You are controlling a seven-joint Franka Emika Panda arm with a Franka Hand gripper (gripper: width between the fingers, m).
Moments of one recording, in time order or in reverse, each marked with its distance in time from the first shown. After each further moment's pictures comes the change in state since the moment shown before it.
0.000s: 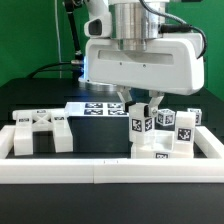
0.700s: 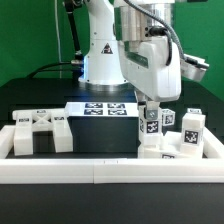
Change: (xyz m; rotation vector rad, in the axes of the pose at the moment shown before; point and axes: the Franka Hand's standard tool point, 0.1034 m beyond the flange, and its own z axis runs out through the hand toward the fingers) arm -0.011 -0.010 0.002 0.010 -0.018 0.618
